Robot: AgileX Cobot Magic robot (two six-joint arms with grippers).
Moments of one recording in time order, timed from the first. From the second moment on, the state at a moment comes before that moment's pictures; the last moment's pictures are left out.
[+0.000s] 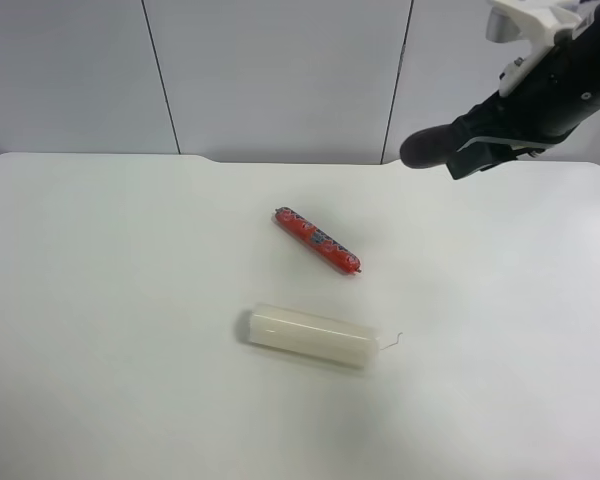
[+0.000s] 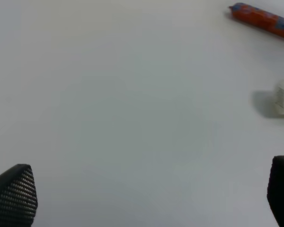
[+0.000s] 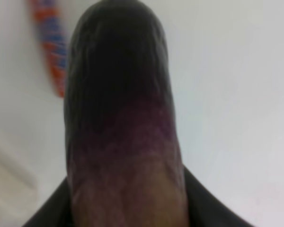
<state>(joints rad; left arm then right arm) -0.10 -0.01 -0.51 -0.09 1.06 0.09 0.20 1.44 -1.11 0.21 0.81 -0.33</state>
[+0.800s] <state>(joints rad) 0.01 -0.01 -0.51 -0.09 1.06 0.09 0.08 1.83 -1.11 0.31 0.65 -0.34</state>
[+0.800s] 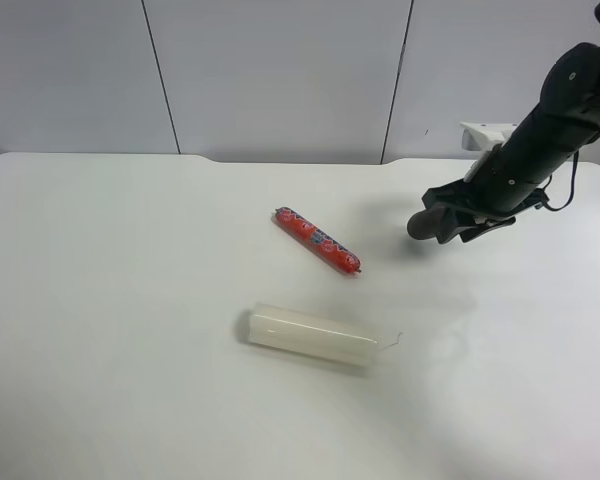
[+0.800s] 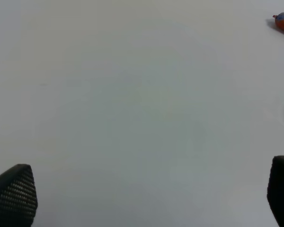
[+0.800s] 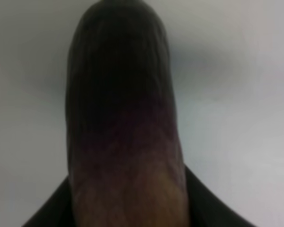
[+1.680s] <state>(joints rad) 0.01 -0.01 -0.51 -0.09 1.06 0.09 0.08 1.86 -1.11 0.41 0.70 -0.45</state>
